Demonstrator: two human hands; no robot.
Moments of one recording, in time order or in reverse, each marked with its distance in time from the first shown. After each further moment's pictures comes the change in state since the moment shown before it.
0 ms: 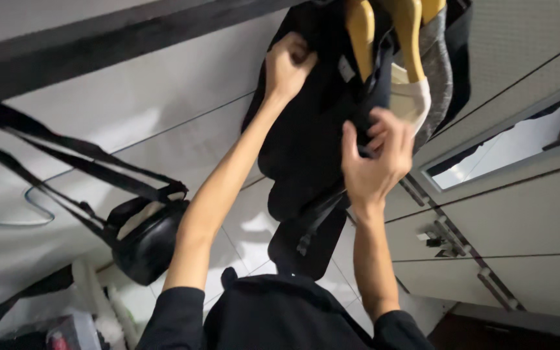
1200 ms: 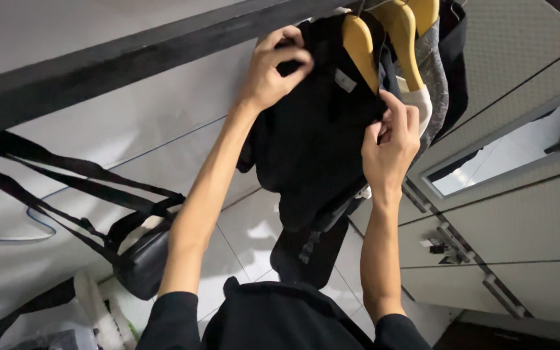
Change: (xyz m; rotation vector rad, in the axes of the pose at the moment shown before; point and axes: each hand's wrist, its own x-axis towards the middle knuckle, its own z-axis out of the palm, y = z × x) left_hand 0.020 0.036 -0.057 0.049 -0.210 0.461; right_hand 0.029 0.051 0.009 0.004 -0.143 0.046
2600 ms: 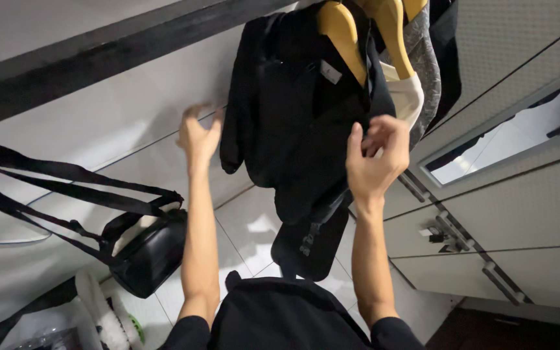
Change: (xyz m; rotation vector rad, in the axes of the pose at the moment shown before) left_hand -0.141 0.008 -0.047 0.236 0.388 -0.691; right_hand -0.027 0.001 -0.003 0.130 0.139 0.049
